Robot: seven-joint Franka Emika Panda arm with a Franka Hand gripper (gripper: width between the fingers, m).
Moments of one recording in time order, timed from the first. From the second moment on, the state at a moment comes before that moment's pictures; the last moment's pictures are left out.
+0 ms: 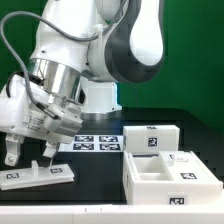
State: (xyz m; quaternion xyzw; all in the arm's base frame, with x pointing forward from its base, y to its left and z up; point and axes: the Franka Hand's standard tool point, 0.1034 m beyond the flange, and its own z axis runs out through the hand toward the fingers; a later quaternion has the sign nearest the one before) arm 0.531 -0.135 0.034 -0.52 0.83 -0.19 0.06
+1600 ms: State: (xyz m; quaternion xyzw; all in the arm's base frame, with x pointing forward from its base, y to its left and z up) arm 0.526 -0.138 0.051 -0.22 0.95 -0.18 0.14
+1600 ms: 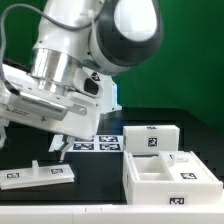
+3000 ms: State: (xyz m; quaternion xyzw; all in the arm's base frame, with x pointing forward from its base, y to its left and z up) arm 0.510 -0.125 0.035 -0.20 0.96 -0.12 0.14
